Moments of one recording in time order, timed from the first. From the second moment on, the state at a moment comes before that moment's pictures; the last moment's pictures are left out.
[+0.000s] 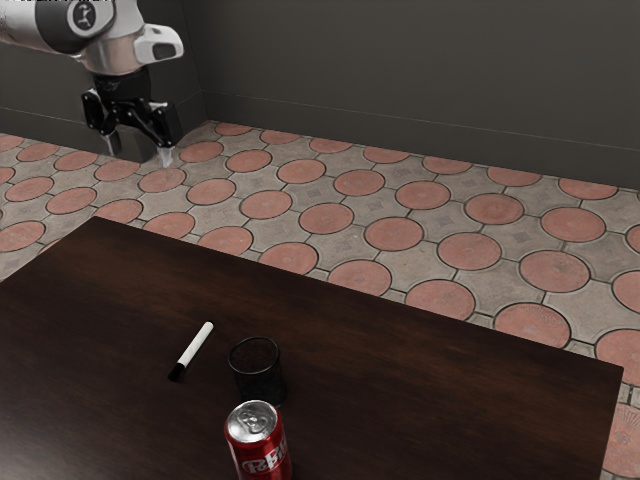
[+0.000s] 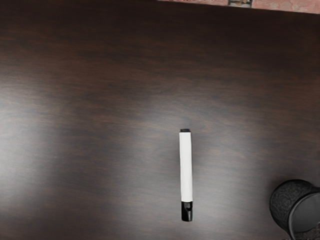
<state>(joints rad) 0.14 -0.04 -0.05 -1.61 0.11 1.60 -0.05</state>
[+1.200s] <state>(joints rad) 0.17 0.43 -0.02 -1.90 0.07 2.09 -0.10</state>
